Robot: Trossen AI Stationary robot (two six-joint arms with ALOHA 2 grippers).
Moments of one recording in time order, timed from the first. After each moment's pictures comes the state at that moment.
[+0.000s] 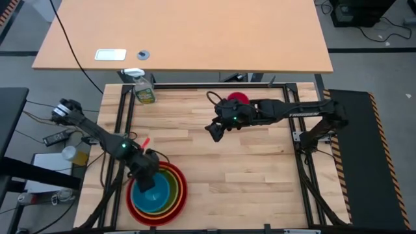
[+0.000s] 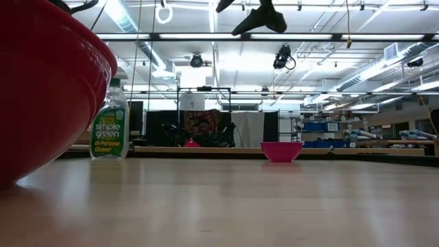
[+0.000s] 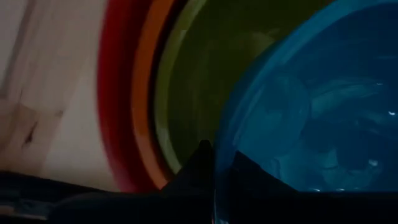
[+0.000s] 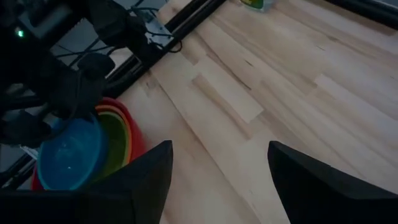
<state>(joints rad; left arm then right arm) -0.54 1.19 0.89 -1.01 0.21 -1.11 0.01 1.60 1.56 -0.67 0.16 0.71</state>
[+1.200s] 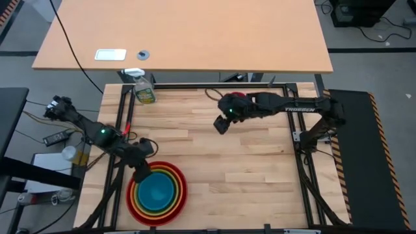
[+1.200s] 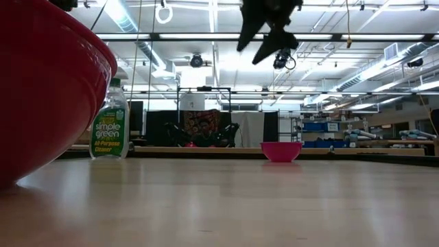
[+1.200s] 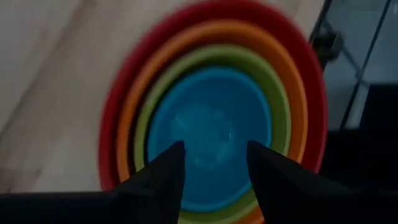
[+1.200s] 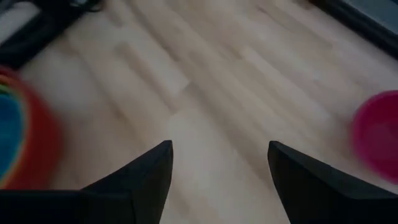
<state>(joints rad) -0.54 0.95 0.89 -0.92 0.03 -1.12 -0.09 1.63 1.55 -0.87 0.19 0.62</state>
